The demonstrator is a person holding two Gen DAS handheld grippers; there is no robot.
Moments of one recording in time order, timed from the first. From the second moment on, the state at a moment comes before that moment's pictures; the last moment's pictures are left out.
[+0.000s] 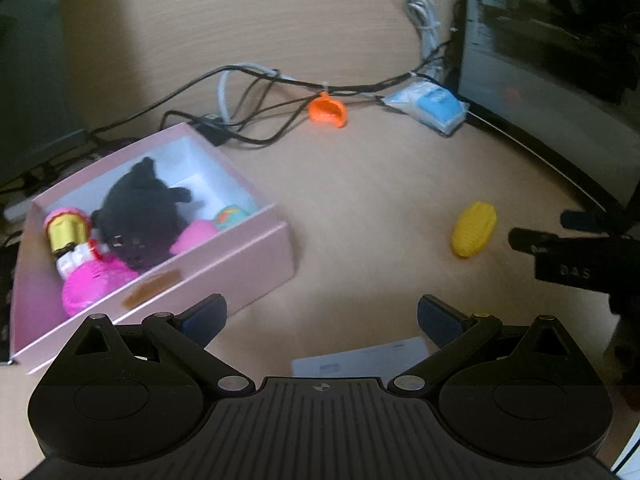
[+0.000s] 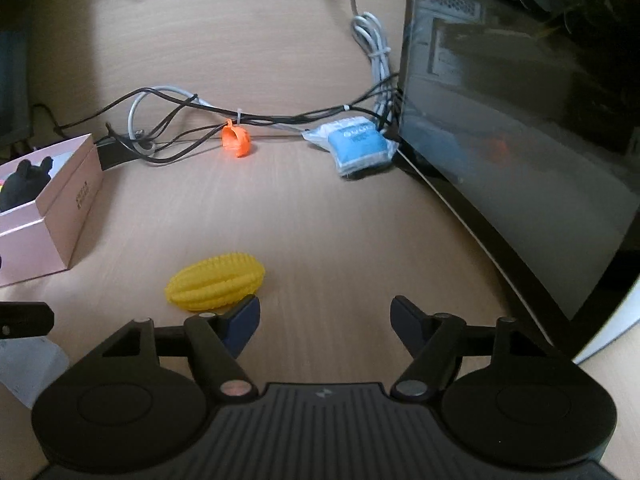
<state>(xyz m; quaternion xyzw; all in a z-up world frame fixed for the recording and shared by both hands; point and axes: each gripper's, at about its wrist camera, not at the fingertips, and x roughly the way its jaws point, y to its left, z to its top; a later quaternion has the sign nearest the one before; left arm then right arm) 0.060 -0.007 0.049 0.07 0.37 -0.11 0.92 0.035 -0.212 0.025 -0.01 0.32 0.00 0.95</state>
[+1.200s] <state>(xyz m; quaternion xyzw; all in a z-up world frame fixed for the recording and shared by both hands) -0.031 0.020 0.057 -0.02 0.40 0.02 0.92 0.084 -0.184 0.019 -0.06 0.34 0.20 0.92</state>
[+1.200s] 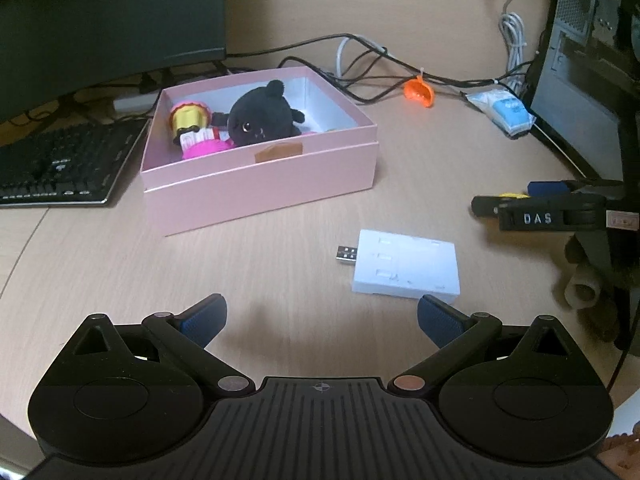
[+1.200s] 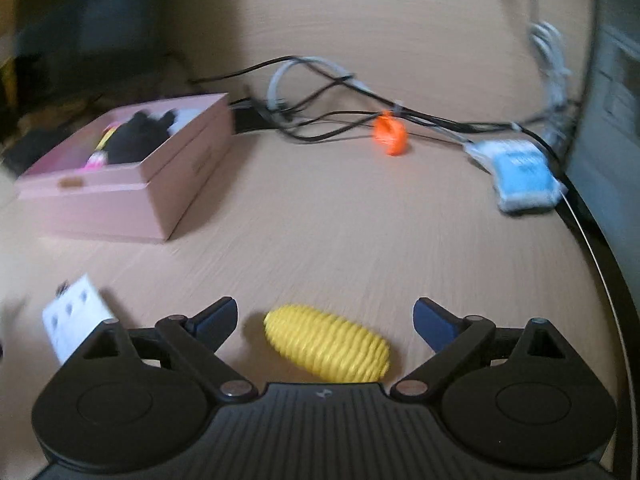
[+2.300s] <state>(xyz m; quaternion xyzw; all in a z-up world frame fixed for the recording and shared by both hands) 0.023 -0.019 0.022 0.01 0.40 -0.04 0.91 0.017 -0.200 0.032 -0.05 0.32 0.20 0.92</state>
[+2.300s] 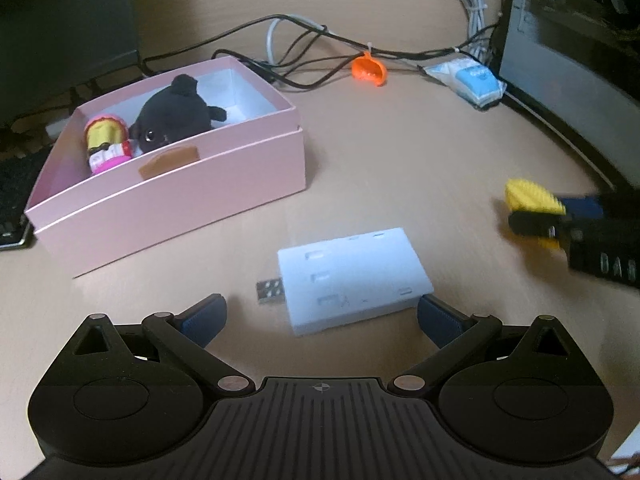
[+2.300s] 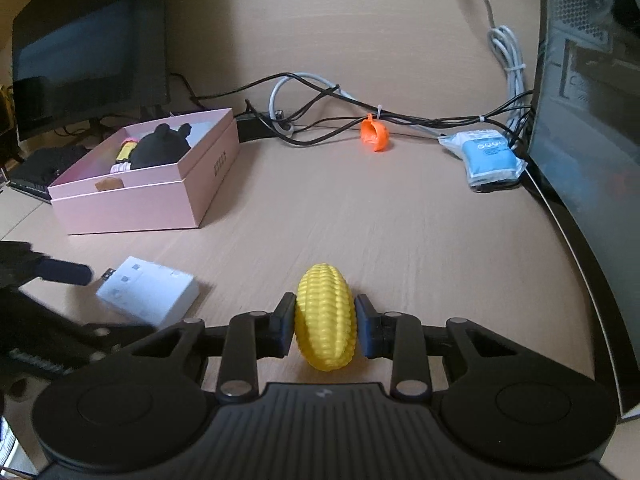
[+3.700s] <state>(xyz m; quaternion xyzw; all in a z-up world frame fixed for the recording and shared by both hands) 0.000 0.041 0.039 0.00 0.39 0.07 0.92 0.035 -0.156 0.029 -0.11 0.30 0.27 0.91</state>
